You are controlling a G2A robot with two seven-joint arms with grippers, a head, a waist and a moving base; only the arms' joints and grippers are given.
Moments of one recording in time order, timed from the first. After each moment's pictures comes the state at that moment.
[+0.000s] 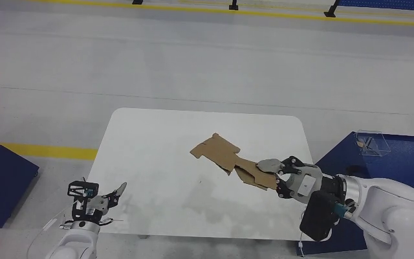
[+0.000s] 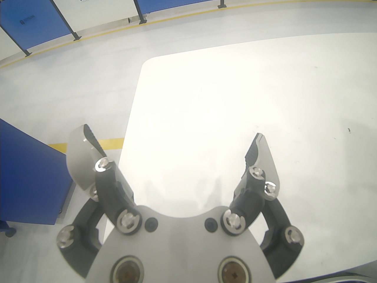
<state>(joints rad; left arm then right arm) 1.73 -1.15 -1.60 -1.80 1.33 0.00 0.00 -1.39 -0.98 1.71 -2.25 -1.39 -1.01 -0.09</state>
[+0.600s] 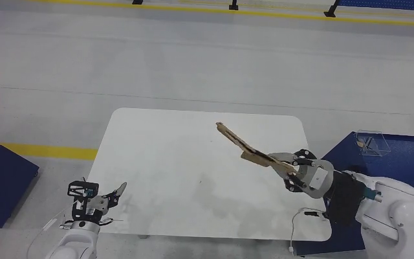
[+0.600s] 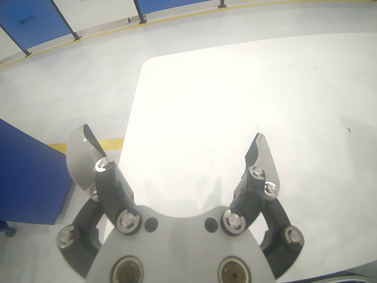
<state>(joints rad) 1.73 -1.15 -1.60 -1.80 1.33 0.00 0.00 -1.41 -0.98 1.74 -2.17 -1.02 -0.95 -0.03</state>
